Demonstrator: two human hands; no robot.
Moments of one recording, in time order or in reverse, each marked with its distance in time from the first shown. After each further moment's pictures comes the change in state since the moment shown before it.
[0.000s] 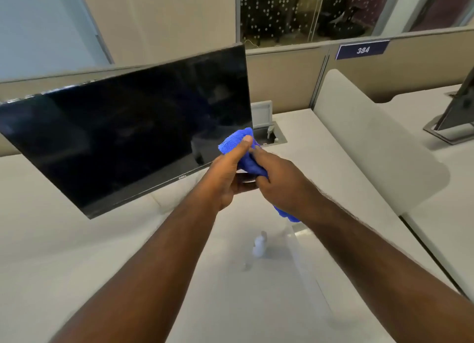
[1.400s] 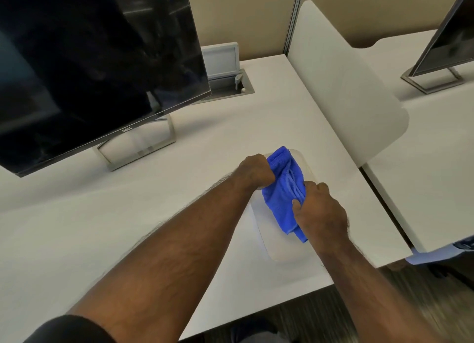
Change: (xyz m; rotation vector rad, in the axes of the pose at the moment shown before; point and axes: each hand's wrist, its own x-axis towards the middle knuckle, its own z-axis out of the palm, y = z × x) left_hand 0.049 -0.146 0.138 1.188 -0.129 -0.220; right_hand -0.173 0.160 0.008 -0.509 0.110 0.694
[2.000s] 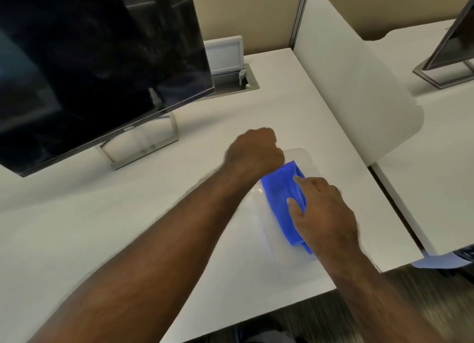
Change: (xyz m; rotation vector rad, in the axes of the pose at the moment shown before) left_hand -0.031 0.014 -0.047 0.139 0.283 0.118; right_hand -0.019 -0.019 -0.026 0.081 0.068 -0.213
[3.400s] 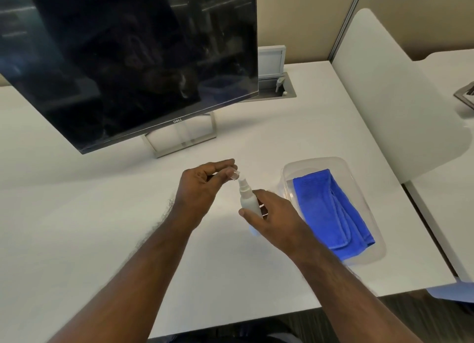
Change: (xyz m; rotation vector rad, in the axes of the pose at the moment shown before) left_hand -0.110 -0.165 -0.013 -1.142 0.311 0.013; right_hand -0.004 -0.102 0.065 0.607 -0.351 -0.276
